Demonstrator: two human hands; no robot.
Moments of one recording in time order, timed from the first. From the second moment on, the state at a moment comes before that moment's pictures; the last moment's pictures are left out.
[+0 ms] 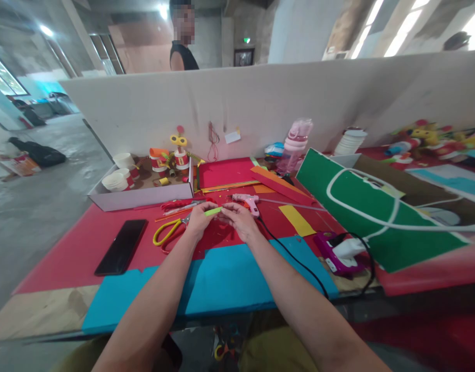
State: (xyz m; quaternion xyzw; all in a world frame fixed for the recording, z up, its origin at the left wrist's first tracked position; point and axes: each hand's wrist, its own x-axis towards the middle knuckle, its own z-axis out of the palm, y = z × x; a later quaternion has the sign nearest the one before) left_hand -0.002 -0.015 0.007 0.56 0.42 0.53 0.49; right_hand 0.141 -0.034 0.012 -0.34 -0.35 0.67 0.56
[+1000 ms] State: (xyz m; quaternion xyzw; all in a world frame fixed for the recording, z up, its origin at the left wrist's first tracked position) left_hand 0.006 -0.012 0.005 0.55 0.41 0.58 0.44; right_hand 0.116 -0.018 -0.007 -0.35 -0.31 0.58 0.66
